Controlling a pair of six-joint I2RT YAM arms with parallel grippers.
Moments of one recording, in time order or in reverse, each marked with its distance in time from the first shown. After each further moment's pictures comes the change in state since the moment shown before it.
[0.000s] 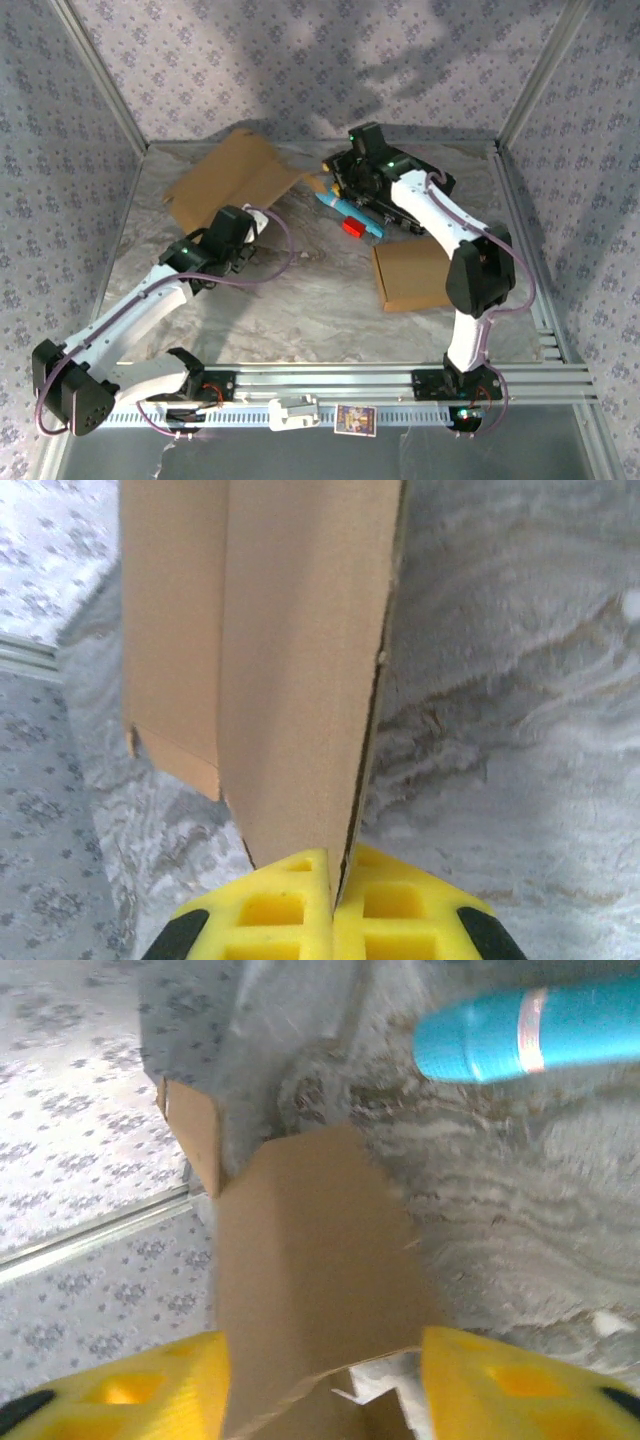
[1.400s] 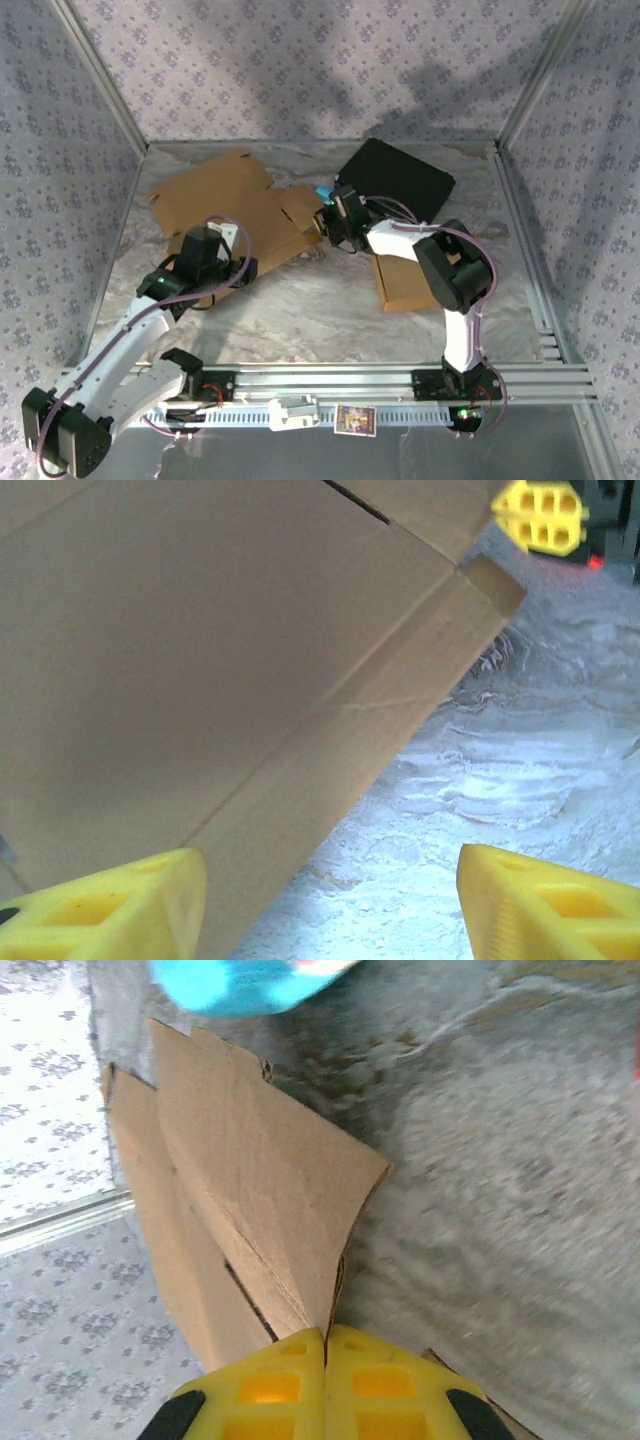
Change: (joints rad) left arm 0.158 -0.233 -0.299 0.121 0.439 -0.462; right arm 0.135 0.103 -0.530 0.692 0.093 0.116
